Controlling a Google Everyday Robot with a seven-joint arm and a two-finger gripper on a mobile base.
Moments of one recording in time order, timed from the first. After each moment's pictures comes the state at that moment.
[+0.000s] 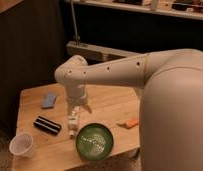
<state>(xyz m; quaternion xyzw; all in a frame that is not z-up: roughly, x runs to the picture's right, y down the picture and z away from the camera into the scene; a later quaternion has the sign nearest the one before) -0.106 0.103 0.703 -0.26 0.23 0.64 0.68</state>
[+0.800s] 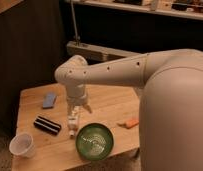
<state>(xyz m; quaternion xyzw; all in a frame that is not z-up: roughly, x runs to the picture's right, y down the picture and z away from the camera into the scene) -0.108 0.100 0.710 -0.27 0.23 0.64 0.68</state>
